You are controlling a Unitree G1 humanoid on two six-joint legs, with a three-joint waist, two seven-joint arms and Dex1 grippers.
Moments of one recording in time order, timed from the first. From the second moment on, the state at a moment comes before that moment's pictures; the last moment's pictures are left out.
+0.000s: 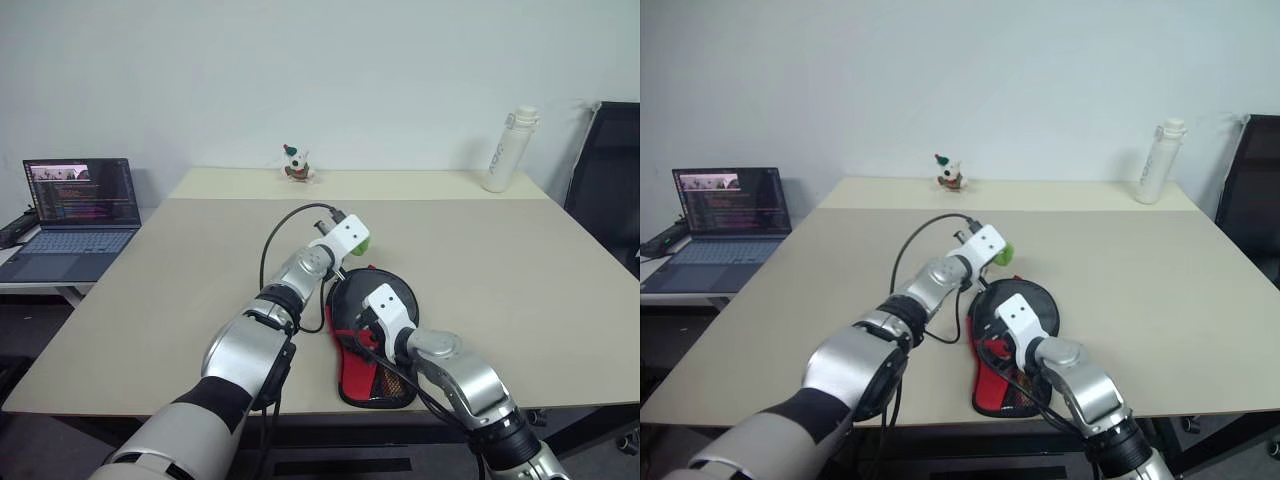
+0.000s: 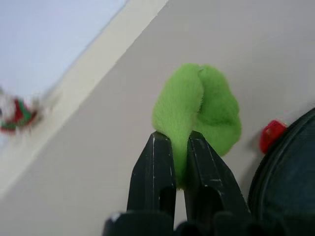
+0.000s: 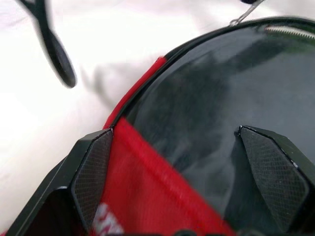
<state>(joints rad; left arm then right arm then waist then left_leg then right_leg) -1.32 0.09 -0.22 1.40 0.39 -0.17 -0.23 -0.42 -0.21 0.34 -0.16 0.09 0.81 0.43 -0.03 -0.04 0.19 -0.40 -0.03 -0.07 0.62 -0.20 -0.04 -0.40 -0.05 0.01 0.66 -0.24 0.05</state>
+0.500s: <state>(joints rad) -1.36 0.02 -0.36 1.43 0.58 -0.25 -0.17 -0.38 -0.21 0.34 -0.22 0.08 0.84 0.41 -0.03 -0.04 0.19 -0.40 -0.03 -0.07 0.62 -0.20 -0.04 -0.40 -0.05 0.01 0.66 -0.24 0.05</state>
